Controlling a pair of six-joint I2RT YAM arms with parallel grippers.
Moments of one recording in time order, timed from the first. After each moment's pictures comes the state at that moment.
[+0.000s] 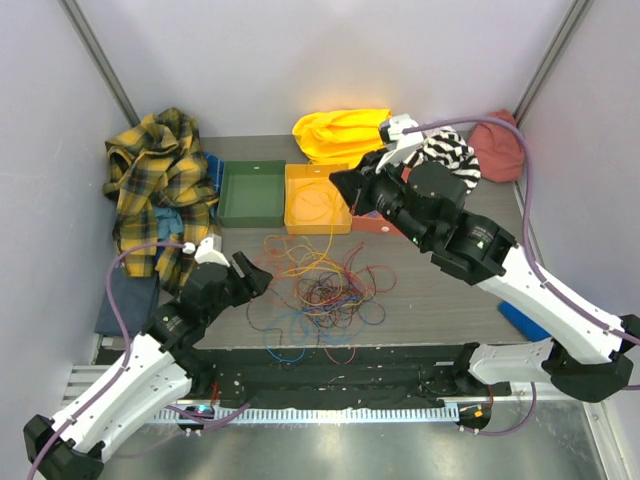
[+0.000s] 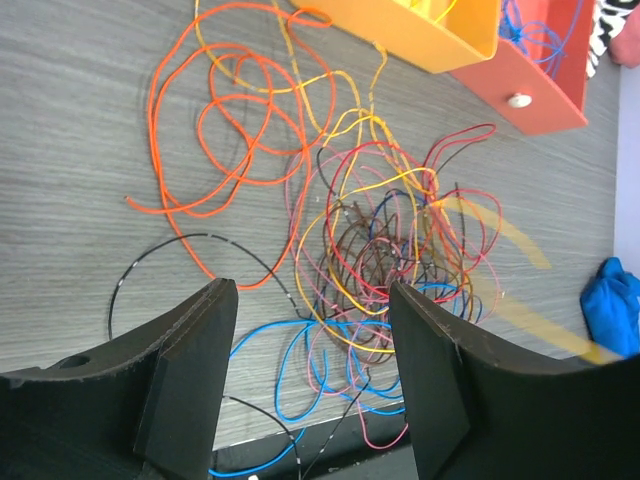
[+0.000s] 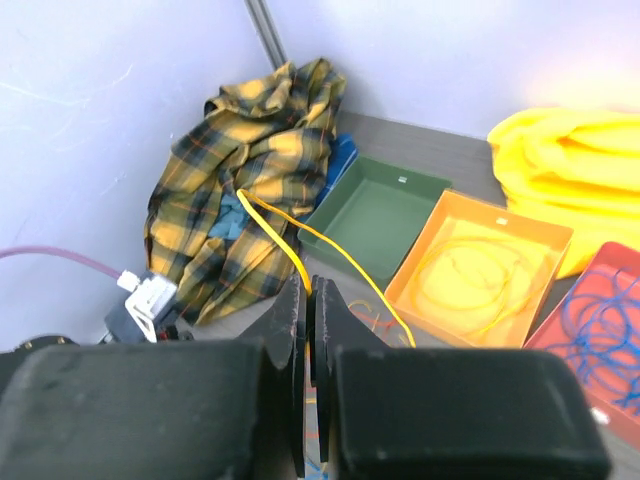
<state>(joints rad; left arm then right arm) -0.61 0.59 0.48 -0.43 -0.20 -0.88 0.95 1.20 1.50 -0.33 0.31 0.31</state>
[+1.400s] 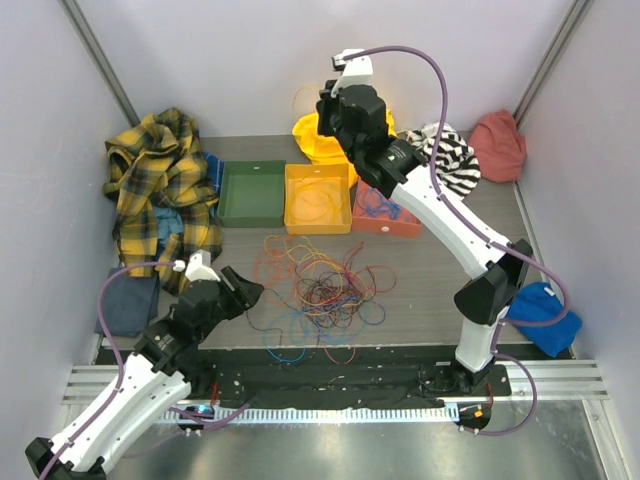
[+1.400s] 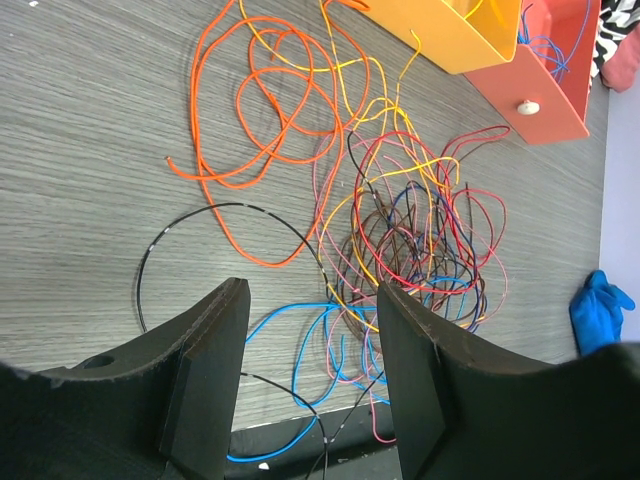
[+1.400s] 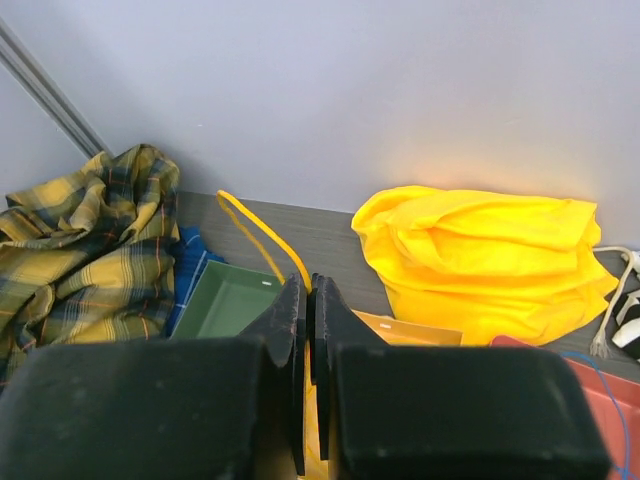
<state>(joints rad) -0.61 0.39 0.37 -0.51 -0.23 -0.96 0.71 1.82 2.02 -0.26 0.41 0.19</state>
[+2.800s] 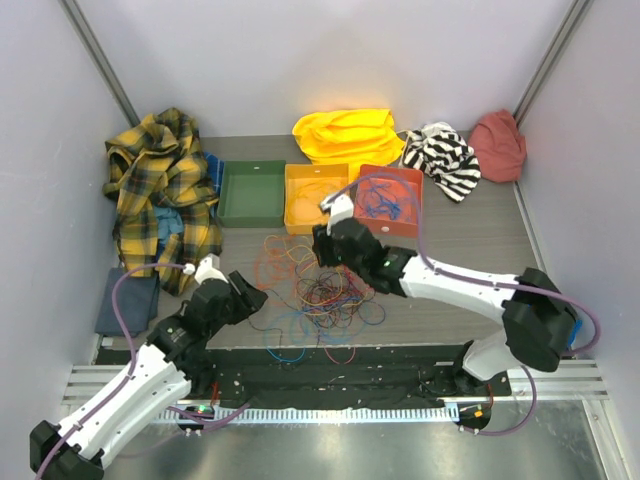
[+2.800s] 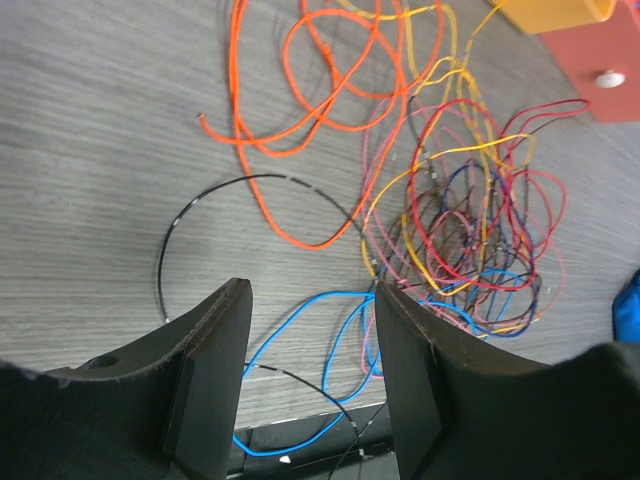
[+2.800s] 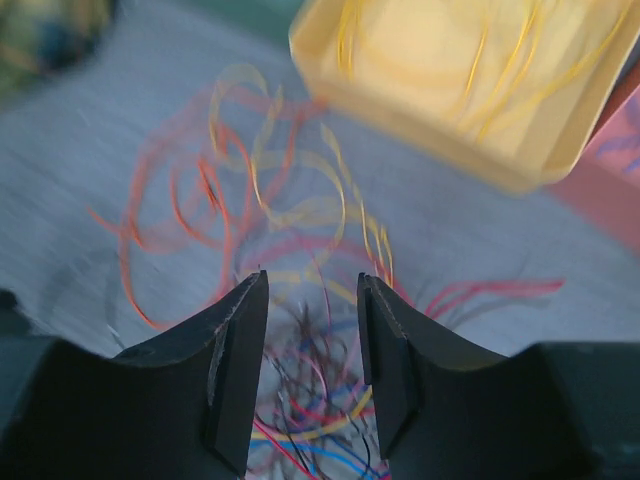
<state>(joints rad) -0.61 0.50 0.31 -0.47 -0.20 -0.99 0.91 1.45 0.98 0.01 0.32 0.32</state>
